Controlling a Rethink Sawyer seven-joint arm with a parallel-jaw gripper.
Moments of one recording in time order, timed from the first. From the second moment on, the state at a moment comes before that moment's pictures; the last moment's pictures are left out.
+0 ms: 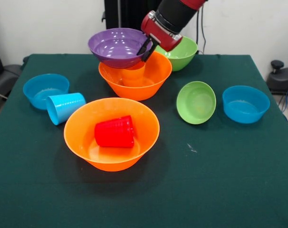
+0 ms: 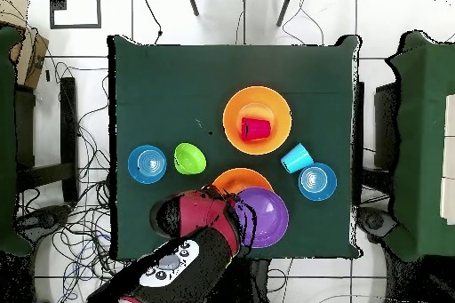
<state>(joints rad) 0.35 -0.39 -0.60 1.83 0.09 0.27 2.26</state>
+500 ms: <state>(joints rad) 0.37 -0.39 -0.60 1.83 0.10 0.27 2.26</state>
